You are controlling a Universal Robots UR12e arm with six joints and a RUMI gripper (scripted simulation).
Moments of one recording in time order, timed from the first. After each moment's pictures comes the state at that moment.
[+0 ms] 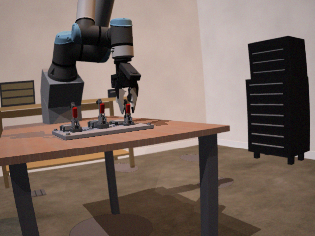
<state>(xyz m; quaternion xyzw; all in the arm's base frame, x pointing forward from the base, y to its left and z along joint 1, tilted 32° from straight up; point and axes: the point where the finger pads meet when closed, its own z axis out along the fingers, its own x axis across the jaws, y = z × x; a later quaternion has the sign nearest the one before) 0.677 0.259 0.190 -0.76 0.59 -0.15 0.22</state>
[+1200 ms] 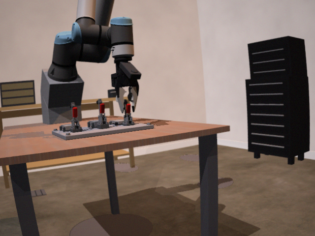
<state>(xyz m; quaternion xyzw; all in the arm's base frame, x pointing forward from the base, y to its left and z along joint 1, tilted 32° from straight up) 0.677 0.259 0.194 -0.76 0.59 -0.16 0.22</state>
